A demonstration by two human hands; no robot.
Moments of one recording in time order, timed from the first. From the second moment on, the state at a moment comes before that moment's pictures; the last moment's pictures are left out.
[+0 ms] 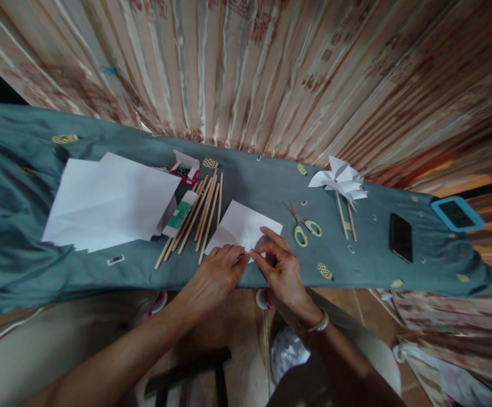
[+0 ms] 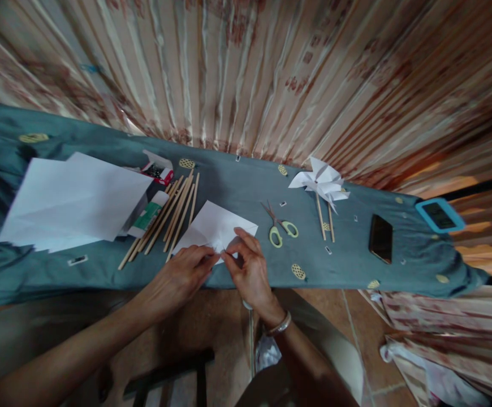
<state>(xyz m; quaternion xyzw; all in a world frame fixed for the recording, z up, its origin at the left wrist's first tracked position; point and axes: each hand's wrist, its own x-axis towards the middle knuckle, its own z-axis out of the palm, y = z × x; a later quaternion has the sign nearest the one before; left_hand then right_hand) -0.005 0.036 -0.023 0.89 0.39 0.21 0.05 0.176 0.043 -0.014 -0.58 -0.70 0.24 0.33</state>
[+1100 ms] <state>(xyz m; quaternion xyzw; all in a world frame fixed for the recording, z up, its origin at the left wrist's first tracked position) -0.004 0.037 -0.023 0.90 0.40 0.18 0.03 0.171 0.044 -0.018 -0.57 -0.70 0.25 0.35</state>
